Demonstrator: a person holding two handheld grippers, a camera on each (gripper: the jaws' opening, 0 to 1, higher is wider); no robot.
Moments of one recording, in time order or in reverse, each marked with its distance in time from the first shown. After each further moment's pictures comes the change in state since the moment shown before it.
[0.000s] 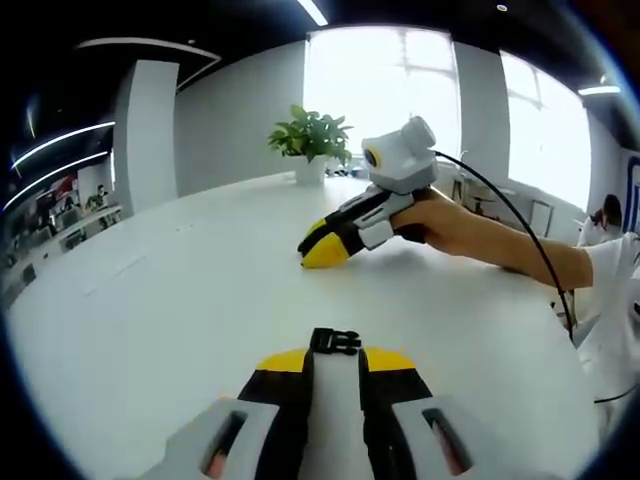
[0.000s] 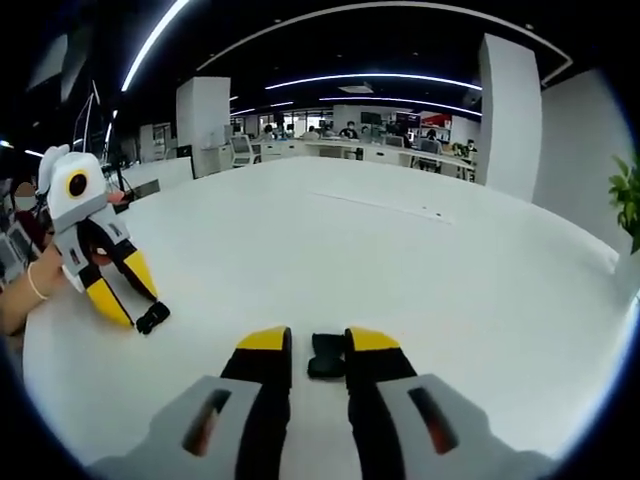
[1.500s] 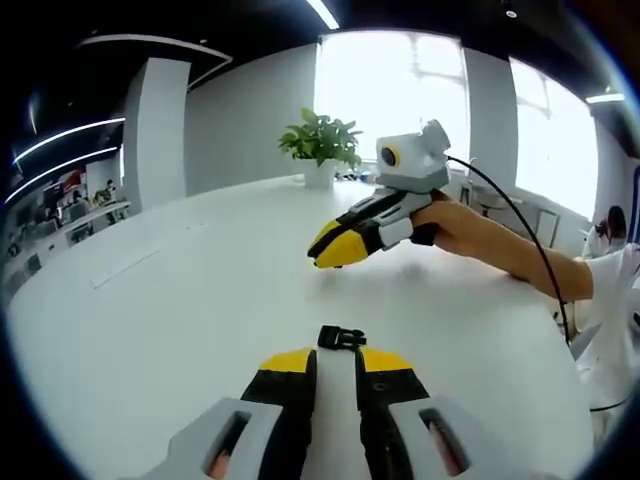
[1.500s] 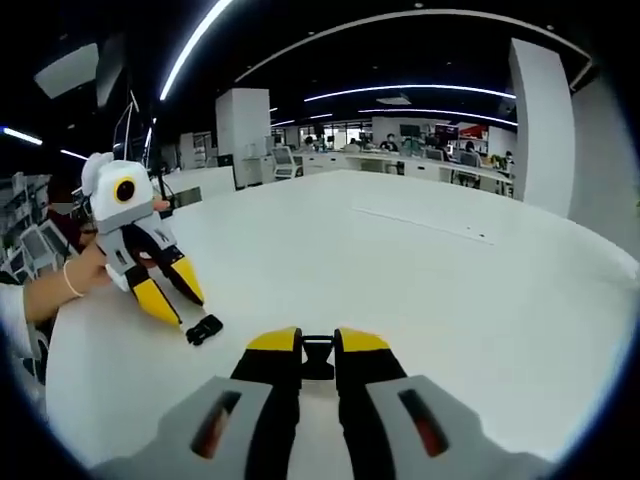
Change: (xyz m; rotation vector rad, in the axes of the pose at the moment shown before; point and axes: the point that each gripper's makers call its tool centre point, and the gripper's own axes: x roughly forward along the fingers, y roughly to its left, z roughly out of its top) left arm -0.009 0.003 0.001 -0.034 -0.021 0.021; right arm 0.004 0.030 0.022 -0.042 -0.060 0.195
